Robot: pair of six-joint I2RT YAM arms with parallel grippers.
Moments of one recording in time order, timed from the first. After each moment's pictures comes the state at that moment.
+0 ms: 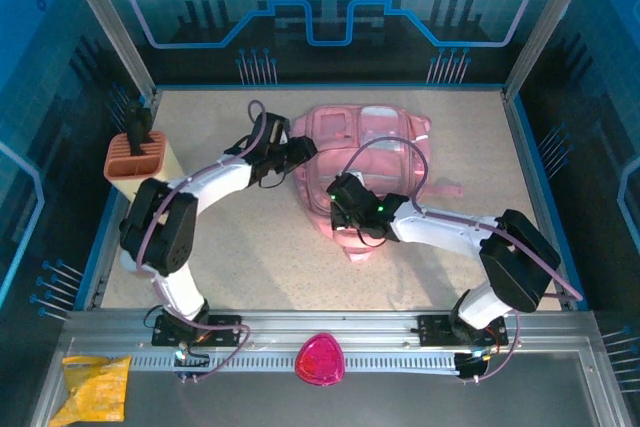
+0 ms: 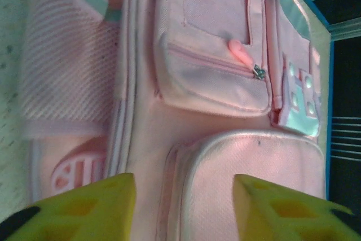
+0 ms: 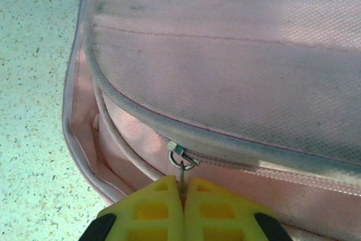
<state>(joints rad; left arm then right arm) -0.37 1.73 1.12 -0.10 0.25 -0.90 0.86 1.54 0.94 -0.35 0.26 0.64</state>
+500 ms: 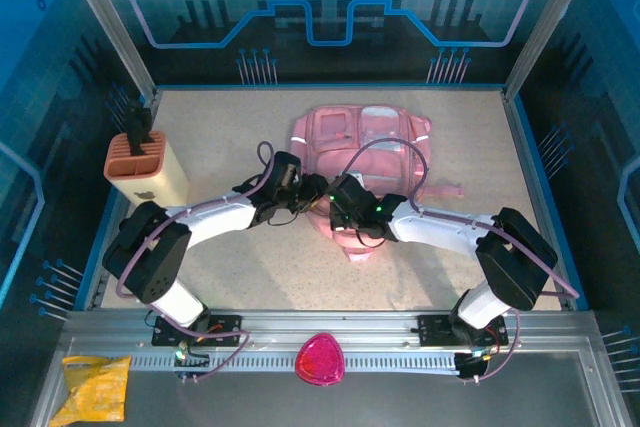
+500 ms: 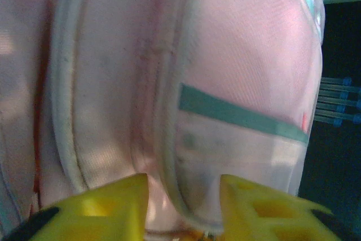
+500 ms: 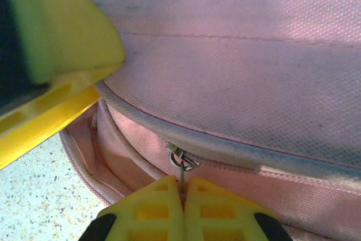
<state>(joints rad) -0.57 1.60 0.85 0.06 0.23 -1.21 0.87 1.56 0.94 -0.35 0.25 0.68</state>
